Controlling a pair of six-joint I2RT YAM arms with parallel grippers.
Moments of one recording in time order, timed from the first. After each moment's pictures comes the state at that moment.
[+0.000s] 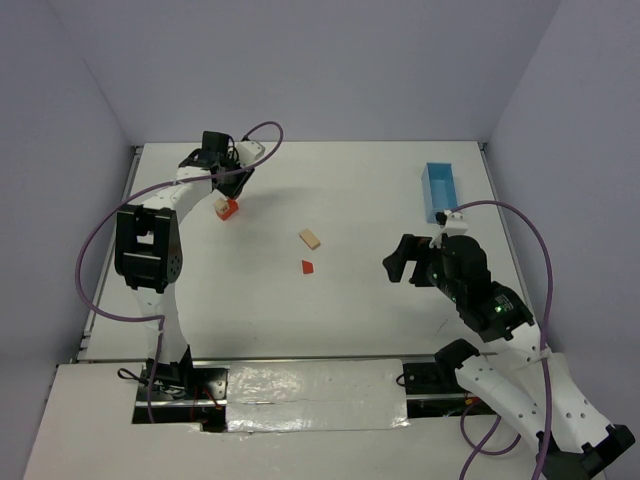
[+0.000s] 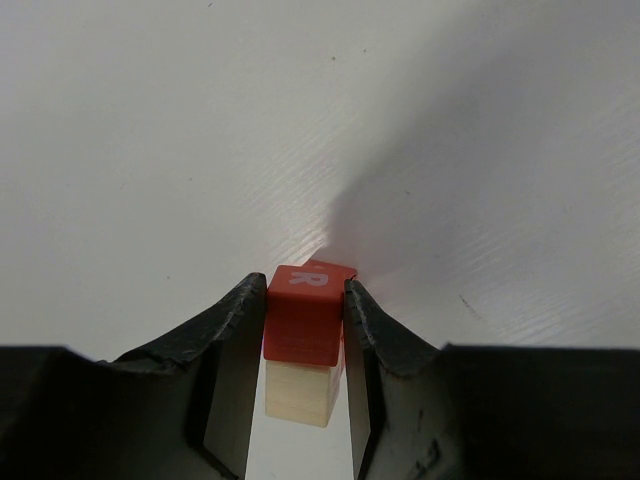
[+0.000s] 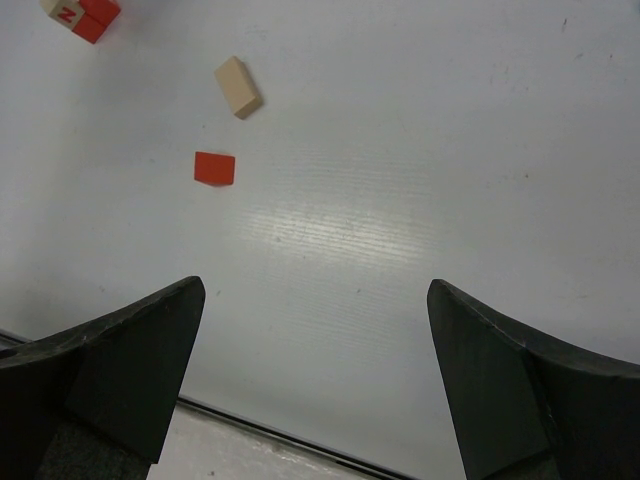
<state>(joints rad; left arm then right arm) -0.12 2.01 1.60 -0.43 0.12 0.51 0.48 0.62 0.75 -0.64 0.09 0.48</state>
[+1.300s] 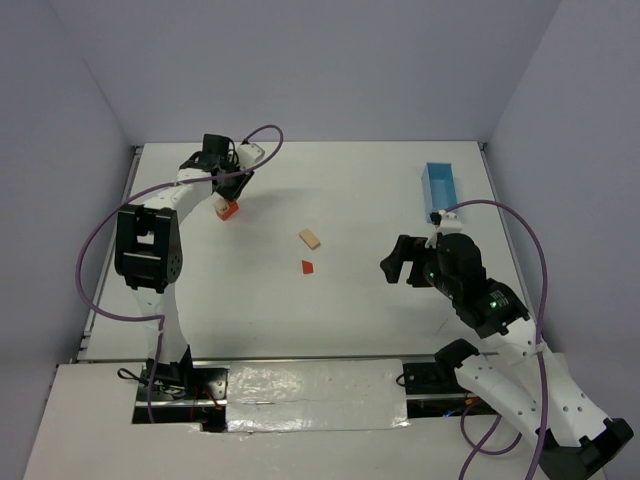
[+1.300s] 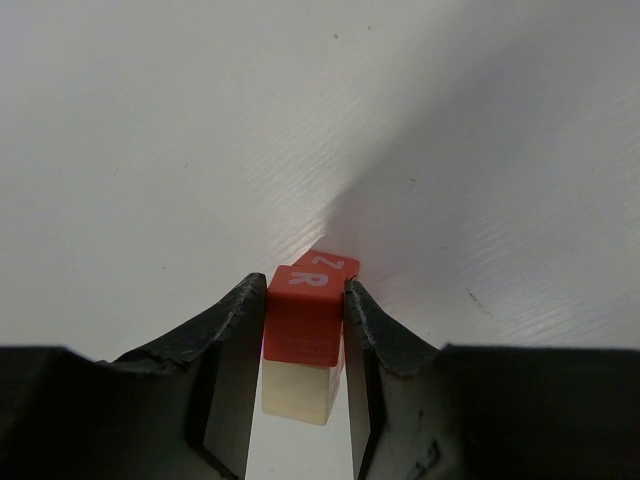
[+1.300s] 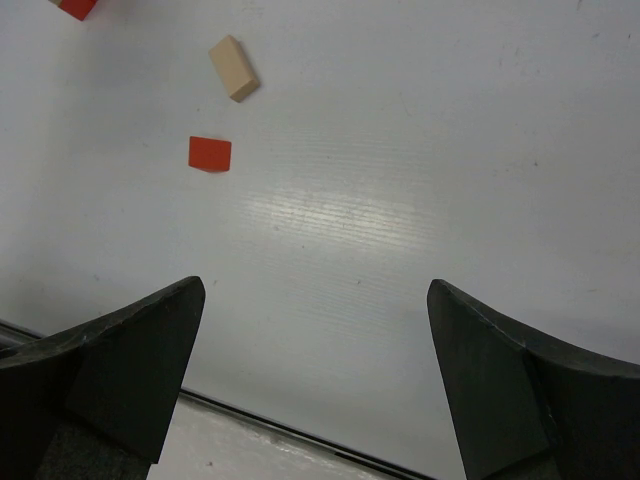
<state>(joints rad) -0.12 2.01 1.57 -0.42 0.10 0.52 0.48 0.64 0.75 -0.64 0.07 0.48</state>
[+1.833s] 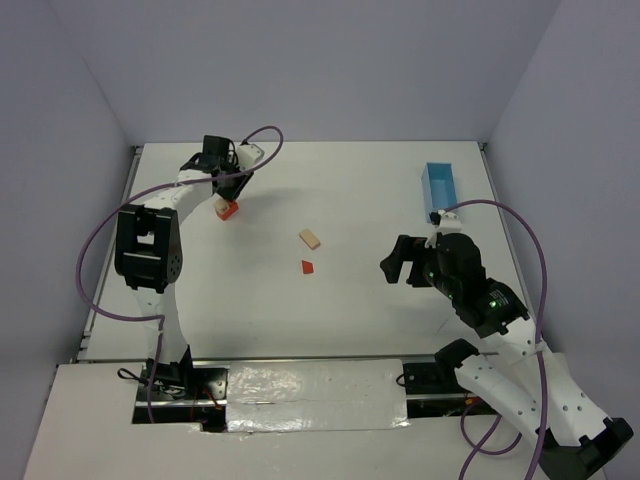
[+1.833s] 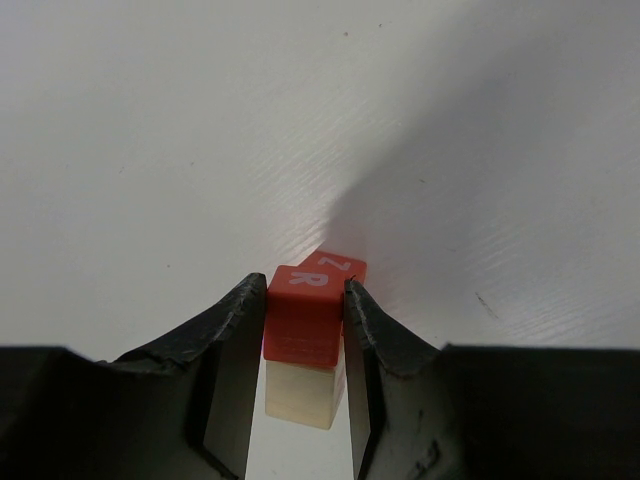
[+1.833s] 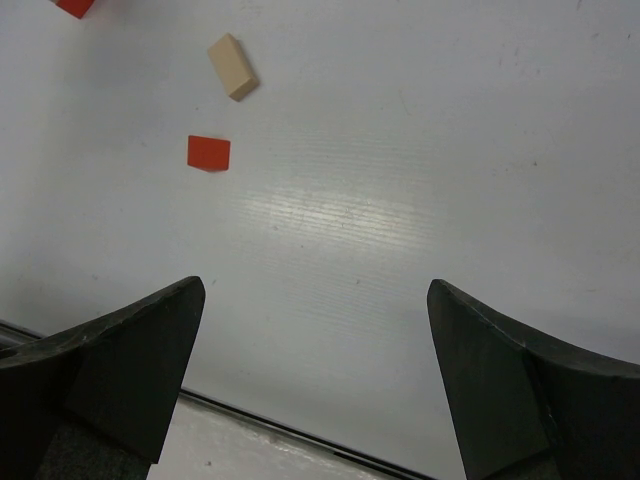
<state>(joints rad) -0.12 2.01 1.56 -0.40 0.08 0.52 0.48 0.65 0.75 -0.64 0.07 0.48</state>
